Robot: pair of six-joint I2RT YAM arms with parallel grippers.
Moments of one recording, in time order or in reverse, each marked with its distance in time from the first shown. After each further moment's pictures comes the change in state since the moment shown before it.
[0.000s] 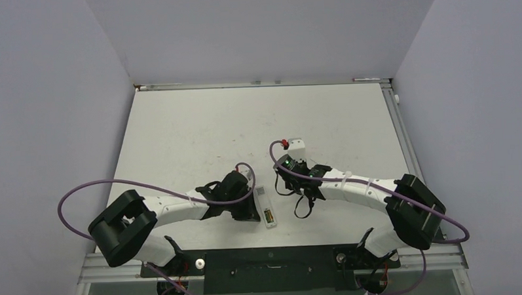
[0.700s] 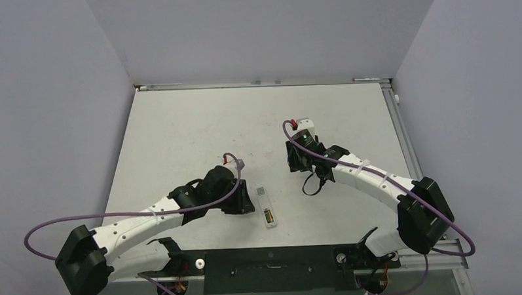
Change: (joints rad) left arm 0.000 -0.335 0.062 -0.287 -0.107 0.093; right arm -0.219 -0.057 0.115 -0.073 -0.186 -0.250
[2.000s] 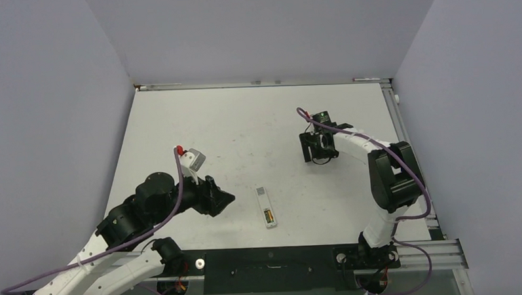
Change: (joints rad) left arm 0.022 -0.517 0.263 -0.327 -0.084 0.290; right arm -0.360 0.345 0.164 -0.035 -0.291 -0.262
